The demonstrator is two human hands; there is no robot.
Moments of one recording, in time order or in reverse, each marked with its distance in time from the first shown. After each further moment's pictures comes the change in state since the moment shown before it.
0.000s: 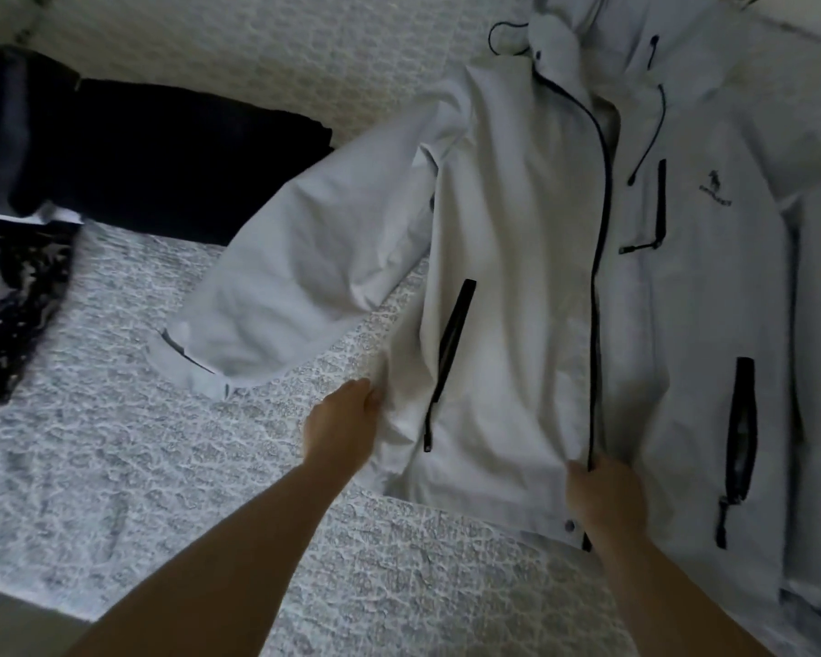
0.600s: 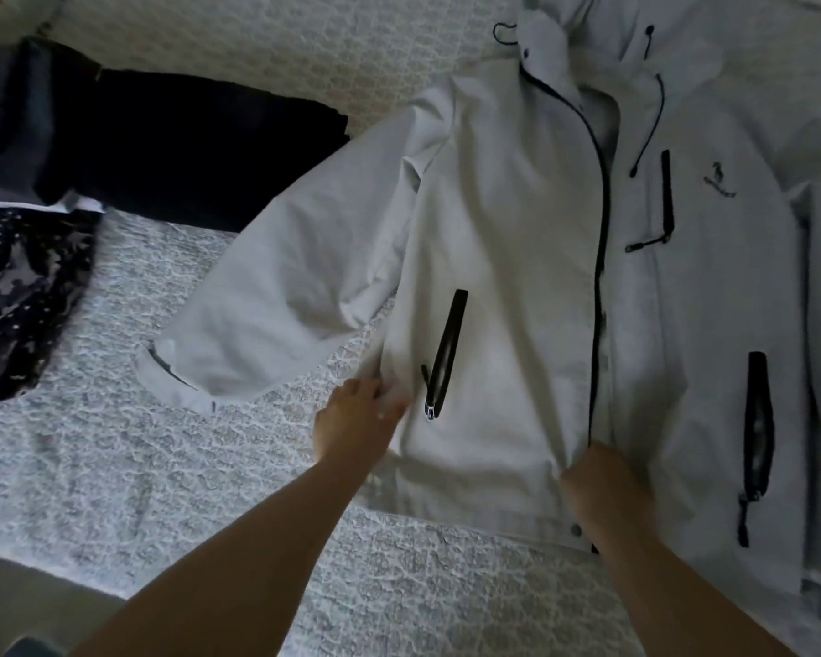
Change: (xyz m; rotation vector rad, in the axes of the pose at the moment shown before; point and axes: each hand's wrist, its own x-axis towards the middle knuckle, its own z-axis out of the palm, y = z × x) left_hand -0.012 -0.011 0.008 0.160 -0.093 -0.043; right_hand -0.016 -0.011 0.007 -0.344 -0.099 -0.040
